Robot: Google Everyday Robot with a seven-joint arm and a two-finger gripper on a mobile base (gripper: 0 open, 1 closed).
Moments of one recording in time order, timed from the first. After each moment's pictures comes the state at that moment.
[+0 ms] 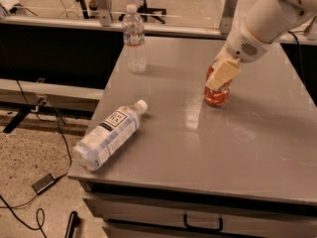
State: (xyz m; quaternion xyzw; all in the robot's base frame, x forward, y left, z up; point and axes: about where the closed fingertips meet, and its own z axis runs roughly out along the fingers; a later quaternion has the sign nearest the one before) arm 0.594 -0.157 0.903 -0.57 0.79 0.05 0.23
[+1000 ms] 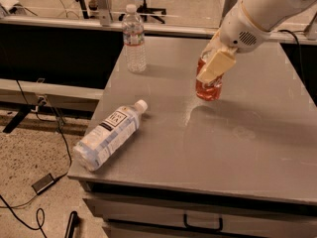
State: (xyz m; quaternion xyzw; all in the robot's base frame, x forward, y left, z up) arm 0.576 -0.125 0.939 -0.61 0.75 0.07 0.26
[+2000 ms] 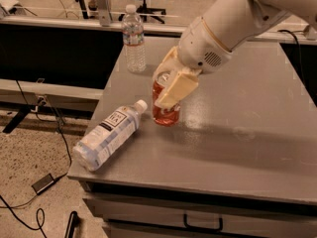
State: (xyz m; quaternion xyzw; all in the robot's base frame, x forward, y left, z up) arm 0.496 -0.015 0.937 -0.70 0.63 0.19 0.27
